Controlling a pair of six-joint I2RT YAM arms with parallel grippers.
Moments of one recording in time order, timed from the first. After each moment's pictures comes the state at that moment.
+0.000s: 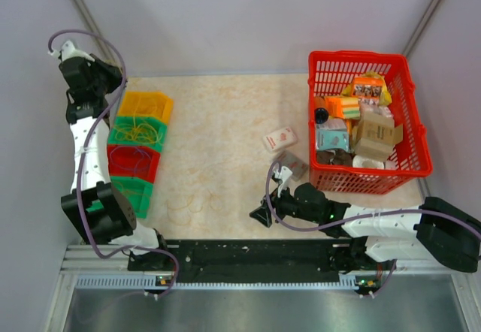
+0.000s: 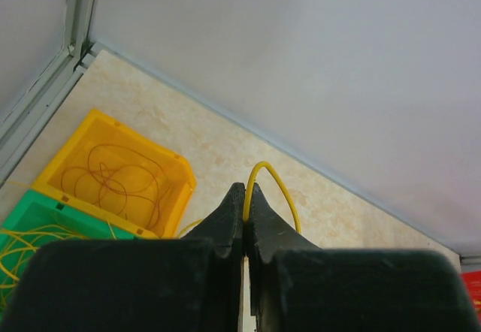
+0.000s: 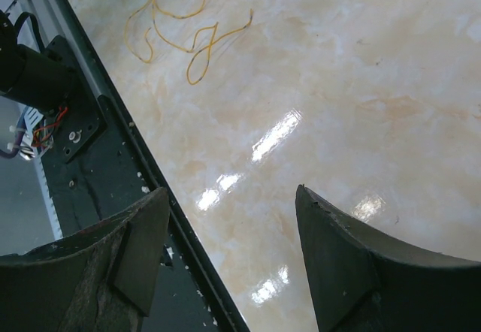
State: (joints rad) left arm 0.32 1.51 1.54 -0.23 0.23 -0.57; right arm 1.09 1.15 0.31 0.49 -0.05 0.46
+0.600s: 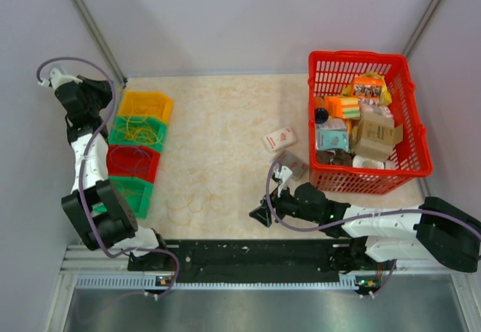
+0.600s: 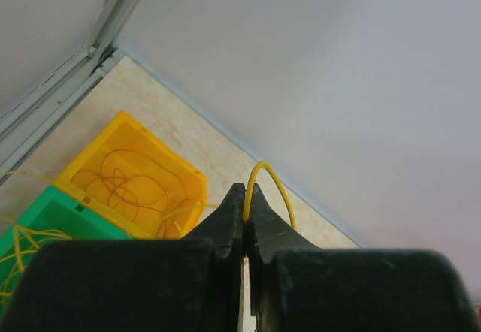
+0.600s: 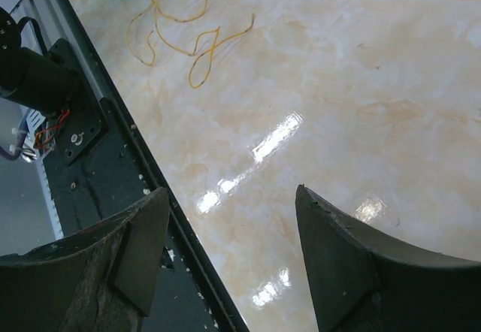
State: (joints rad) left arm 0.43 1.46 1.22 0.16 0.27 -0.72; right arm 1.09 1.15 0.31 0.50 -0.05 0.46
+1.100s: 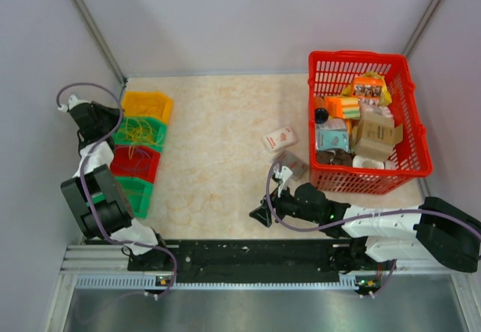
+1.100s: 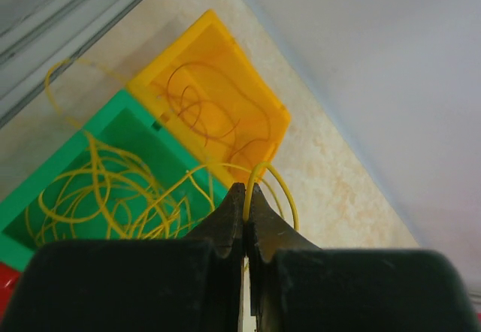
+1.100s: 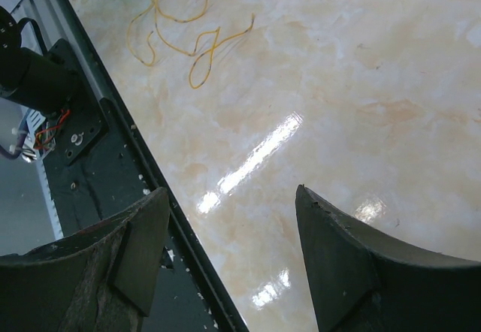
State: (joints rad) left arm 0.48 1.56 1.04 0.23 0.29 -0.74; right arm 1.09 1.15 0.30 0.51 -0.05 0.46
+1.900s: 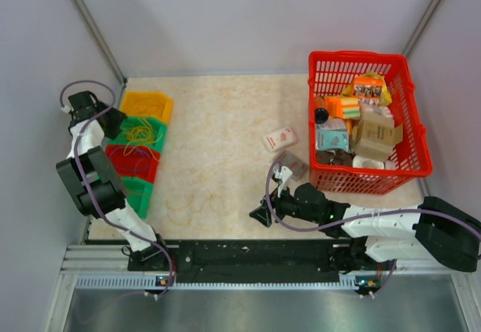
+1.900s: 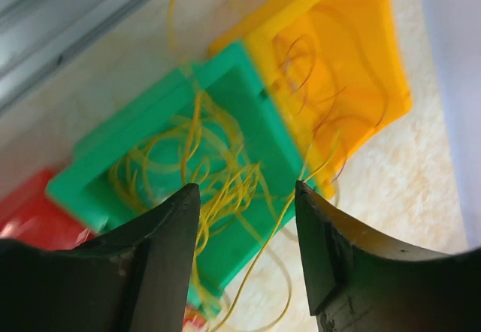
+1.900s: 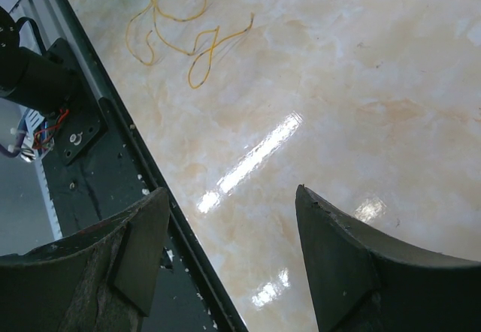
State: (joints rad) left arm 0.49 1.80 1.39 -0.34 0.20 -0.70; right arm 1.09 1.15 0.30 0.51 -0.04 0.47
